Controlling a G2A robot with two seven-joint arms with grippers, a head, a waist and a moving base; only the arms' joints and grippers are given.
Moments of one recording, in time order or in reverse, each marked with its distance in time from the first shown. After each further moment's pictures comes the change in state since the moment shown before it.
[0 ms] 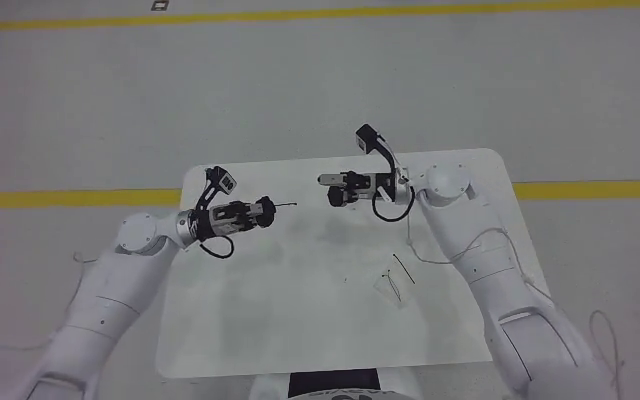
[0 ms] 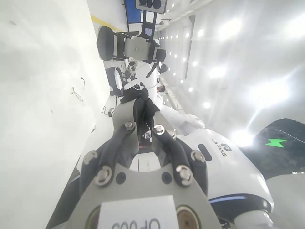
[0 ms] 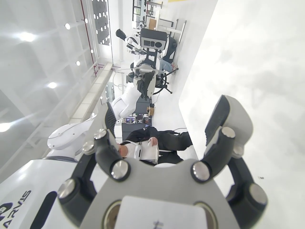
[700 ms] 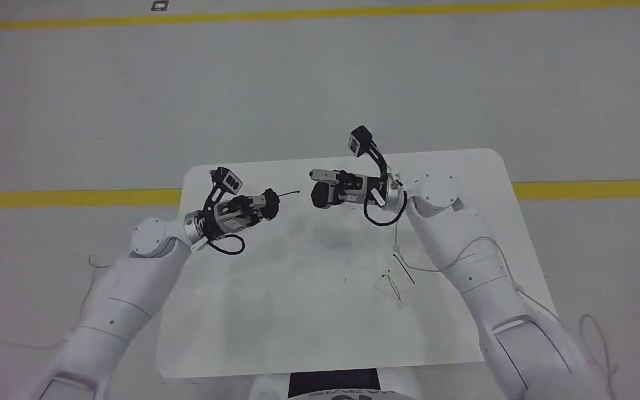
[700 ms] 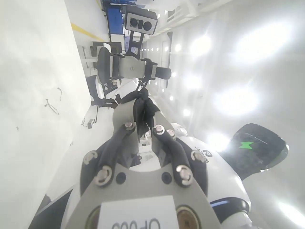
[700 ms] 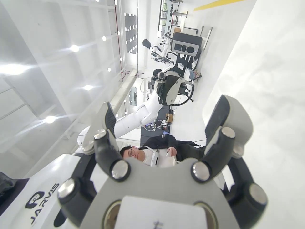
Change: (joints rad) left arm 0.007 -0.042 0.029 0.022 -0.131 0.000 0.049; right arm -0.046 -0.016 -0.047 -0.037 0.185 -0.004 -0.078
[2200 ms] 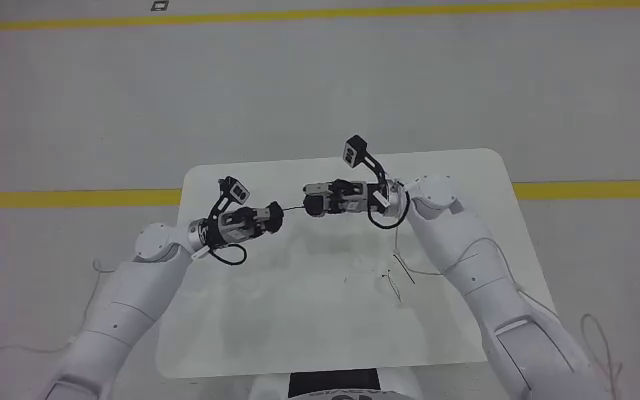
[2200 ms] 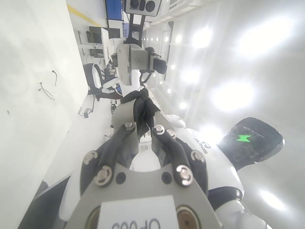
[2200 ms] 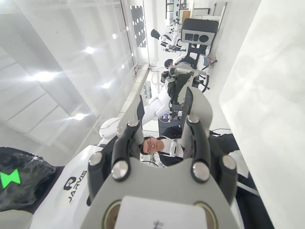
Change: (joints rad) left arm 0.021 -0.015 -0.001 0.009 -0.001 0.026 -0.082; right arm 0.002 0.019 -0.044 0.004 0.106 0.114 0.083
